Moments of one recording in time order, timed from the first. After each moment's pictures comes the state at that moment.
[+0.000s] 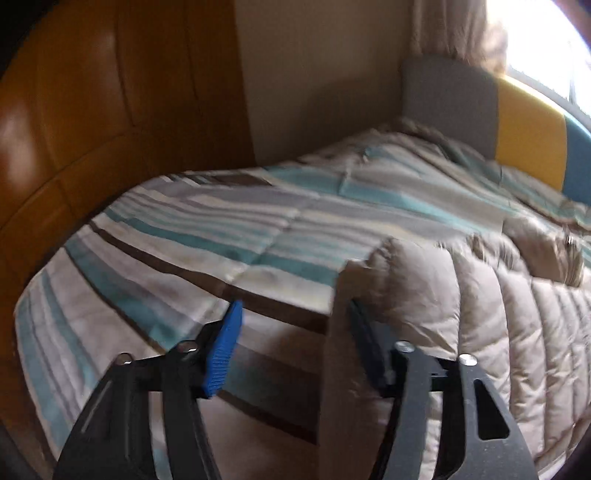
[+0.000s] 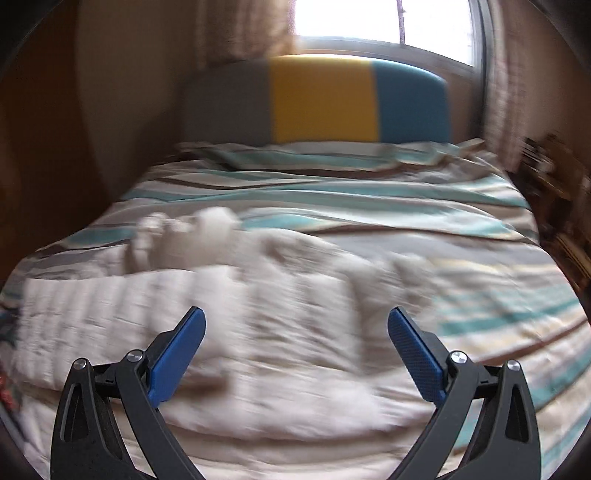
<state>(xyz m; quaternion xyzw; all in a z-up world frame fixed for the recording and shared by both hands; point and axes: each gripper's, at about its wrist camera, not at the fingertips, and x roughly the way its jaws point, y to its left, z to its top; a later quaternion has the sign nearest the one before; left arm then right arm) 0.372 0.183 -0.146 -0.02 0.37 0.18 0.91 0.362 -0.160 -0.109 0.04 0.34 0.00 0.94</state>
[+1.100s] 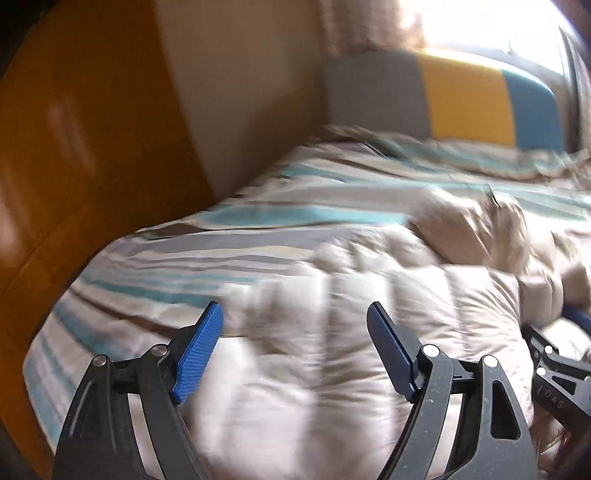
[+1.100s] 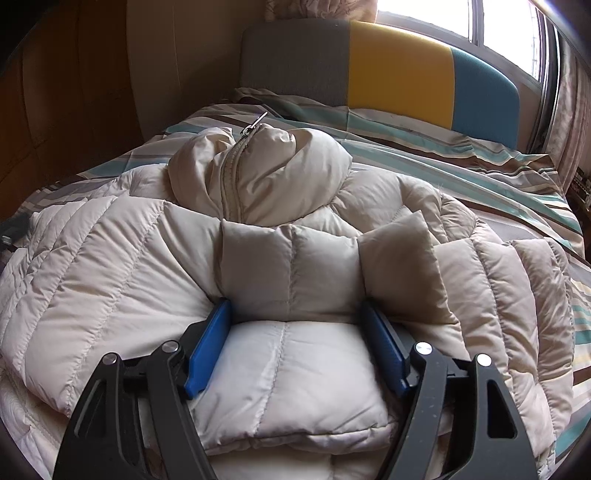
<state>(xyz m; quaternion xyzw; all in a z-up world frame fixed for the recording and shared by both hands) 0.390 0.064 -0.136 0.10 0.35 0.11 0.93 0.400 -0.098 -0.199 -0.01 0.38 0.05 0.92</state>
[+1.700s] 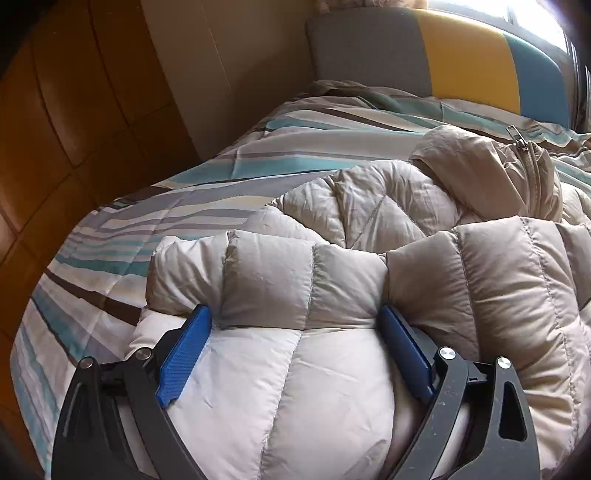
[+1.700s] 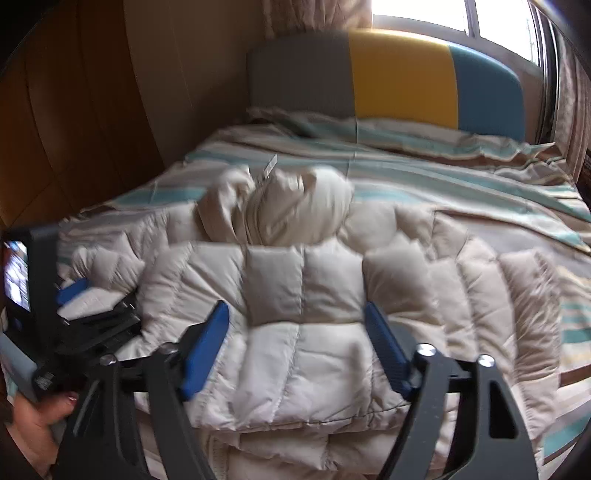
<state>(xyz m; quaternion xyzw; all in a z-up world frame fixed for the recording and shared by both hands) 0.425 0.068 -0.186 0.08 0.40 0.11 0.91 0.391 -0.110 -0.148 0.03 0.38 0.09 0.92</state>
